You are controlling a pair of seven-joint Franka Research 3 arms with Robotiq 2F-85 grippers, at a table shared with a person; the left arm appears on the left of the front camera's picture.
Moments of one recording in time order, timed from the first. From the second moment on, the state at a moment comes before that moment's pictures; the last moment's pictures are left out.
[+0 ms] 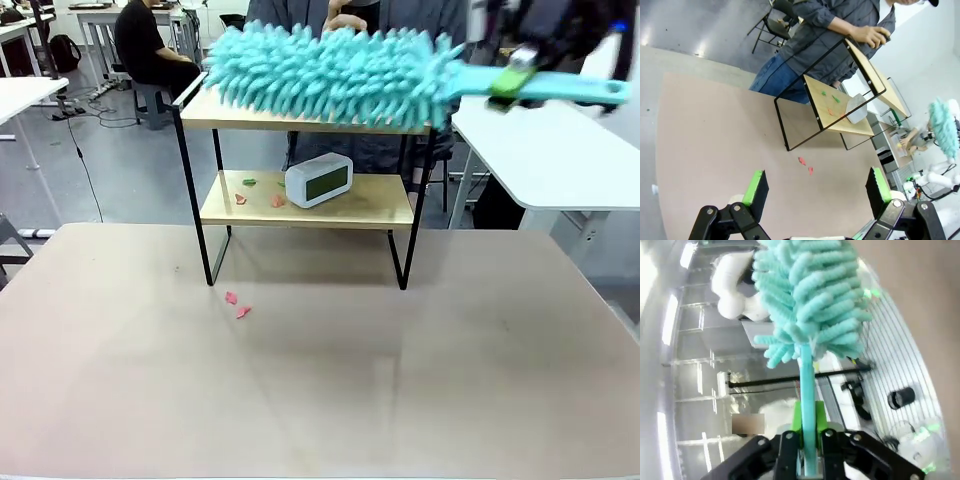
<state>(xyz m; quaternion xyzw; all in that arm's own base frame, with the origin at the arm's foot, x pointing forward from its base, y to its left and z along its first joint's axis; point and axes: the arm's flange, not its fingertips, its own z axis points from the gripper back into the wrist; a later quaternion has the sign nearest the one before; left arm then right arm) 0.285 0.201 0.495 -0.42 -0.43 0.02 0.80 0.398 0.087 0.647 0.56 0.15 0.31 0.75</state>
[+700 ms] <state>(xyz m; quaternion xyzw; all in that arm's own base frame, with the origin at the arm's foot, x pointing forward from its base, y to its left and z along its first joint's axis) 0.286 0.201 0.495 -0.42 -0.43 0.02 0.80 0.290 -0.297 0.536 0.71 -0.09 -0.12 0.69</state>
